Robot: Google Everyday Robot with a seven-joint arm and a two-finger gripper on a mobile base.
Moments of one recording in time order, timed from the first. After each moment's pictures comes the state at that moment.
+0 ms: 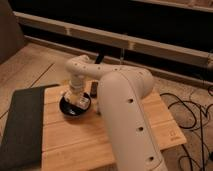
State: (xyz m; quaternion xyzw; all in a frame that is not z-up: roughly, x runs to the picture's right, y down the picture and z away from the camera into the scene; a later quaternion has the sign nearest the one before) arm -0.193 0.071 0.891 -0.41 0.02 0.26 0.88
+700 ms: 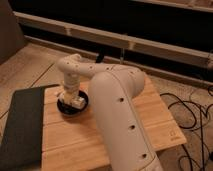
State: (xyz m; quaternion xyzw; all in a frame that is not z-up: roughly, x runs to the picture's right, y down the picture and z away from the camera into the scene) arm -0.203 0.053 0.879 -0.40 0.02 0.27 0.88
